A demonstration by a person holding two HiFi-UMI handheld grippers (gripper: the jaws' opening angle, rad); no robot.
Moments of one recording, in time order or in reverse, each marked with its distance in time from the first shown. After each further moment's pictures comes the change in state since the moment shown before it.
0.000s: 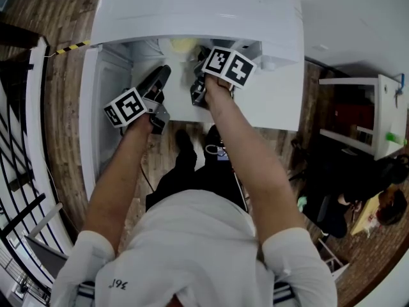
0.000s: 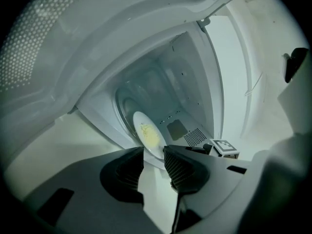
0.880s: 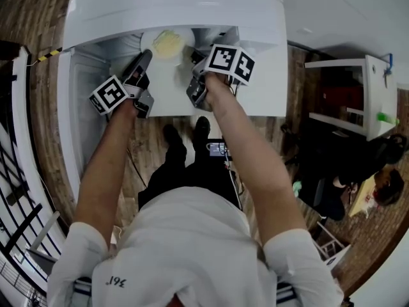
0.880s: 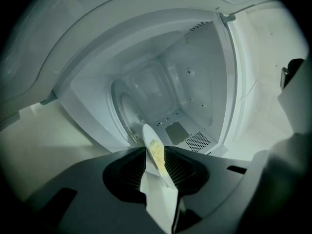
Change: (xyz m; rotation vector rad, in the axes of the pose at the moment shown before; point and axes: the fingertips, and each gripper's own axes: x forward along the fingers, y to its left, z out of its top) left arm 0.038 0.011 0.007 -0.026 -0.031 -0.111; right arm -0.028 -0.026 -0.011 0.158 0.101 0.133
